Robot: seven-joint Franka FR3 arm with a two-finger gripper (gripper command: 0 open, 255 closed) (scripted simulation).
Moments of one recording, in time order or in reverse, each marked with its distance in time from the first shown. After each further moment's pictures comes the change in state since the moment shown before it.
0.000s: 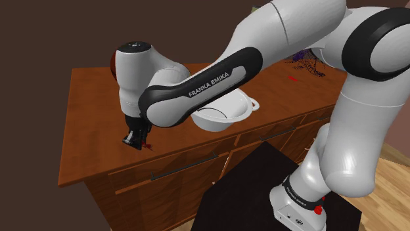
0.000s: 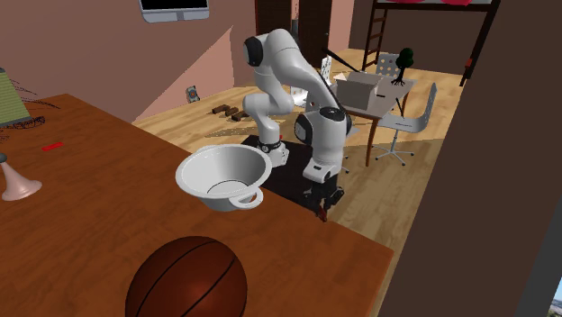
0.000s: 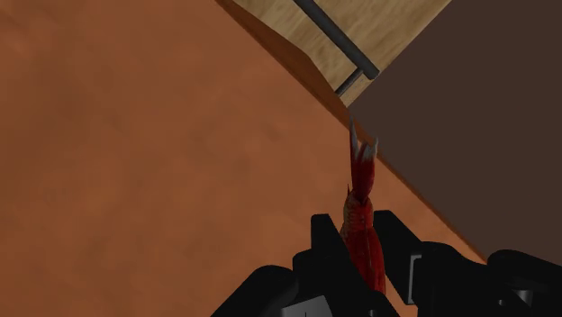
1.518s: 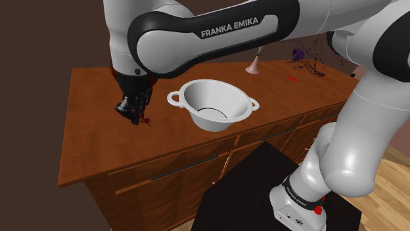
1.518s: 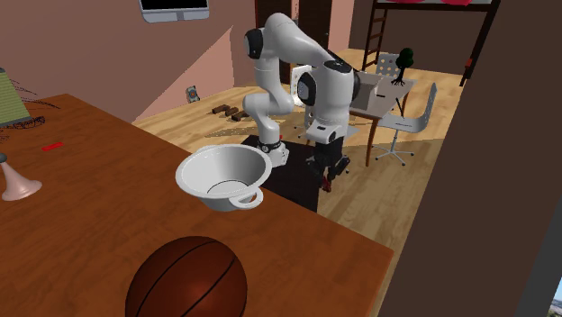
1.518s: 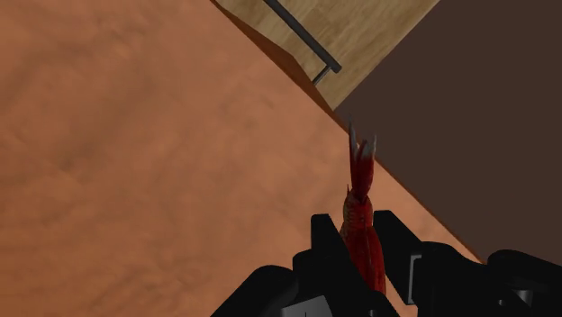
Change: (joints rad) arm -0.013 -0.123 0.019 0.164 0.070 -0.277 -0.052
